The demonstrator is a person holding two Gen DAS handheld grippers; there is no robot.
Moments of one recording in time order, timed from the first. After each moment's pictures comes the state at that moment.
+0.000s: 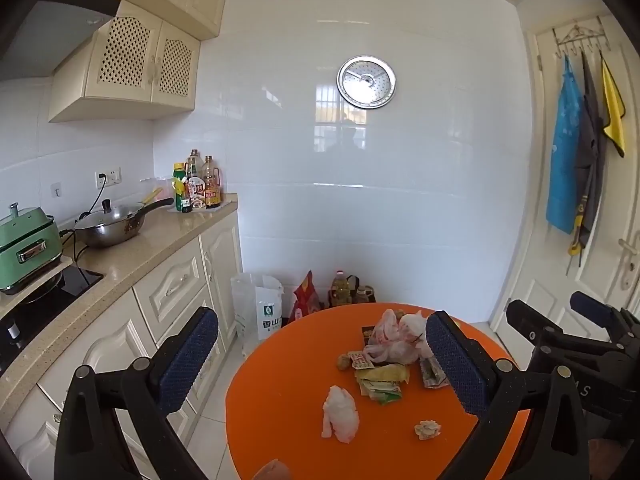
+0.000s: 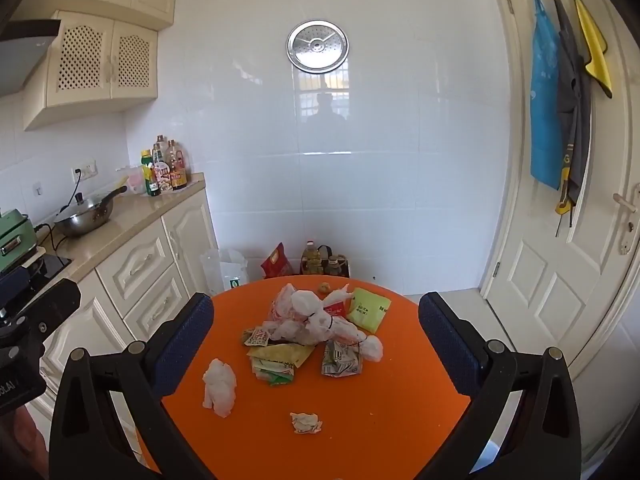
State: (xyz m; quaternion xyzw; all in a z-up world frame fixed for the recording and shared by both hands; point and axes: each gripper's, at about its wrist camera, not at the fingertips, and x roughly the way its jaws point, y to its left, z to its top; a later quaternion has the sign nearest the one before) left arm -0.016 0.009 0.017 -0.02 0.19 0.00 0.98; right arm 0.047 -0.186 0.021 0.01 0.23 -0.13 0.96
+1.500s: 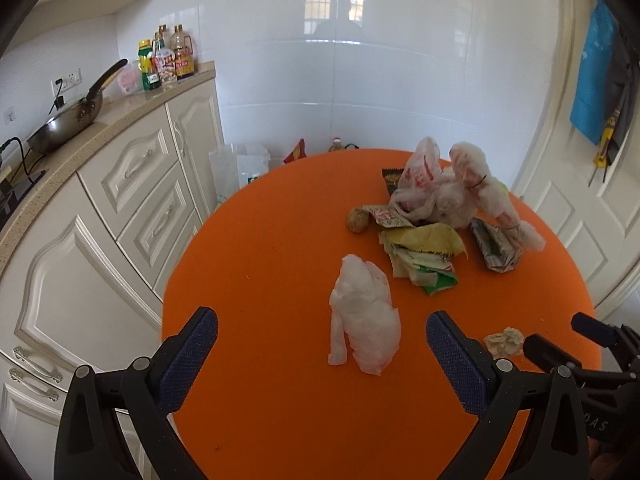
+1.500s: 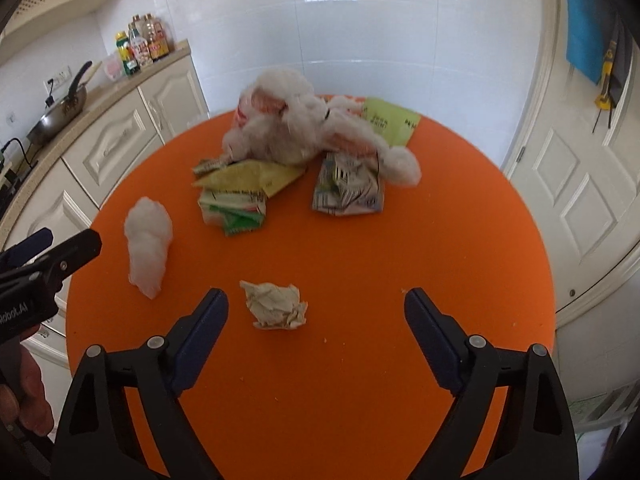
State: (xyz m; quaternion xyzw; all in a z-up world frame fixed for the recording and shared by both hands) left arm 0.162 -0.029 -0.160 -0.05 0.40 -0.08 0.91; right arm 0.097 -0.231 -0.181 0.05 0.46 -0.10 0.88
